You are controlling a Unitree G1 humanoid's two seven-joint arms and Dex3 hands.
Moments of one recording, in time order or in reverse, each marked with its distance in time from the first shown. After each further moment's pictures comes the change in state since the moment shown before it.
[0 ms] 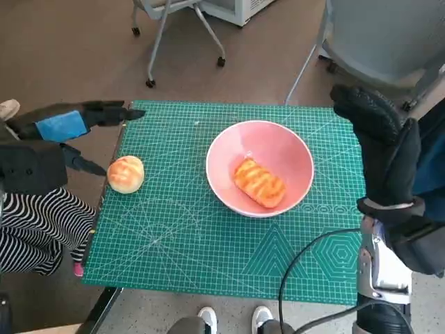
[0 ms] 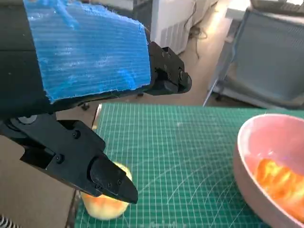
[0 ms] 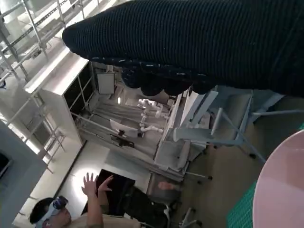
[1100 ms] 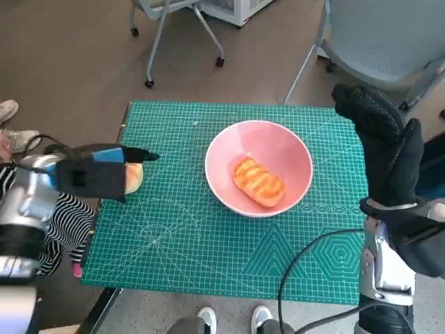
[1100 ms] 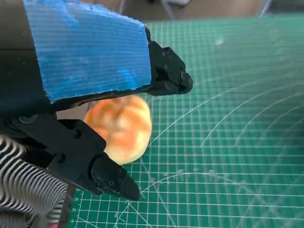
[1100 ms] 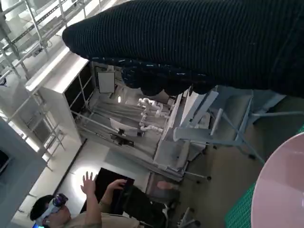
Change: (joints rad) left arm -0.081 -0.158 -0.285 0.433 0.317 -0.053 0.214; right arm 0.005 -0.010 -0.010 -0.027 0.002 0.020 0.010
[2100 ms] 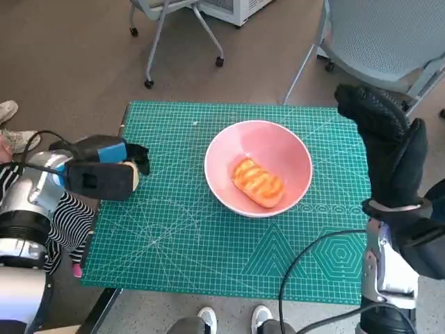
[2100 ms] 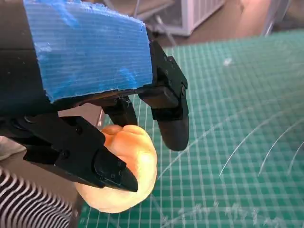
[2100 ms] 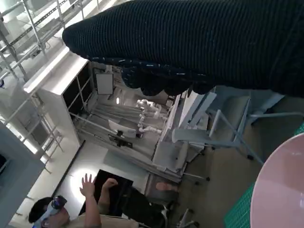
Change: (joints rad) left arm -0.108 -0.003 -0.019 0.178 0.040 -0.199 0.194; right arm 0.013 0.004 -0.007 -0.033 0.000 0.026 0.000
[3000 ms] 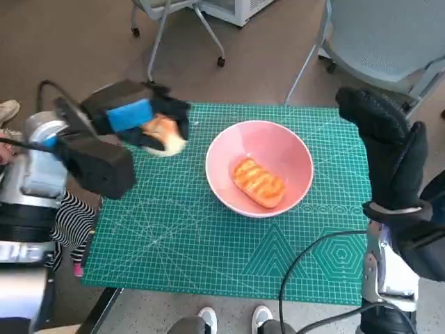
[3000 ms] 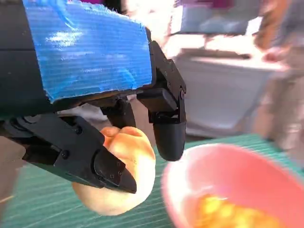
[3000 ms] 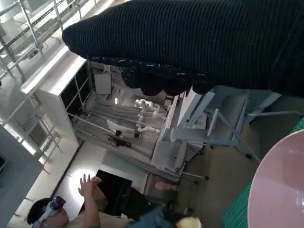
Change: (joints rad) left arm -0.011 -0.087 0.138 -0.596 -0.244 0.093 -0.169; right arm 0.010 0.001 -0.004 0.000 0.000 0.000 0.000
